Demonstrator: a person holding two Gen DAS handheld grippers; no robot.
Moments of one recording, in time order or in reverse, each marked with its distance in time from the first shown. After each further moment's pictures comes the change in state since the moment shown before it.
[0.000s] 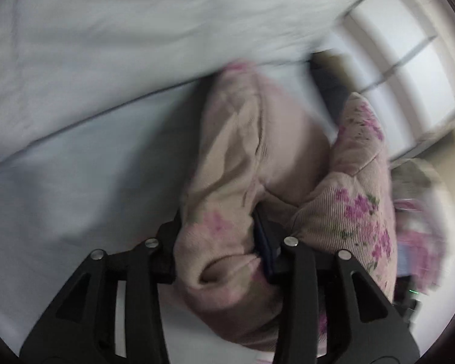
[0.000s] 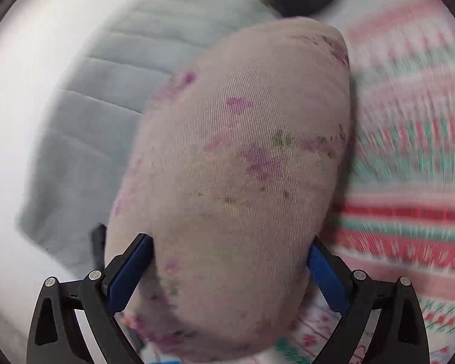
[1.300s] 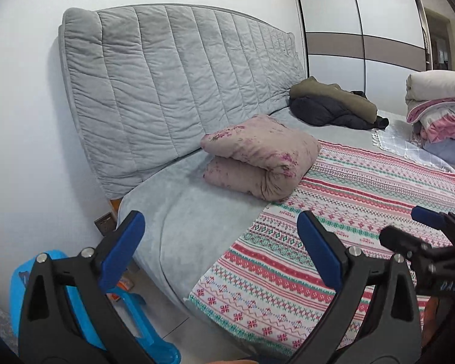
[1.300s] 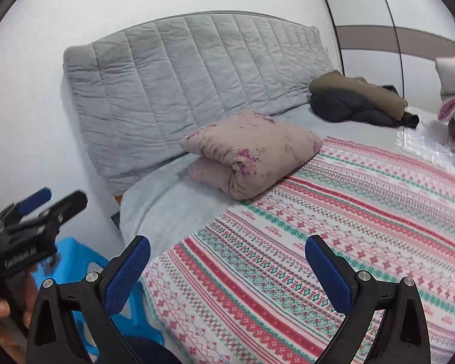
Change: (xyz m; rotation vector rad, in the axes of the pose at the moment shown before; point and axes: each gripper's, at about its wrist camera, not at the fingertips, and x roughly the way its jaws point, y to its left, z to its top) left arm -0.309 -0.149 -0.379 0.449 -0.592 0.444; right arm -0.288 0.147 -0.260 -0.698 -0.152 -0.345
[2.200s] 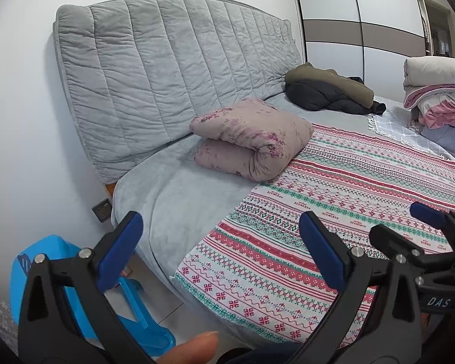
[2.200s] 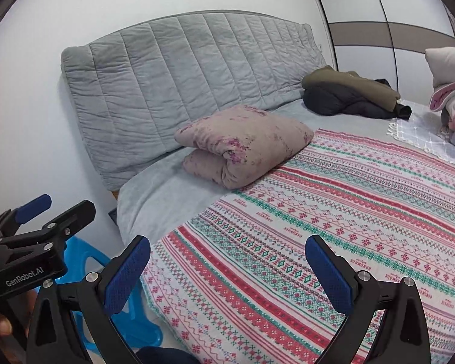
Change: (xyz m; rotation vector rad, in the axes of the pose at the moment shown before) left arm -0.013 -0.034 -0.022 0.011 0.061 0.012; right arm -0.016 -0.012 -0.026 0.000 -0.007 -0.029
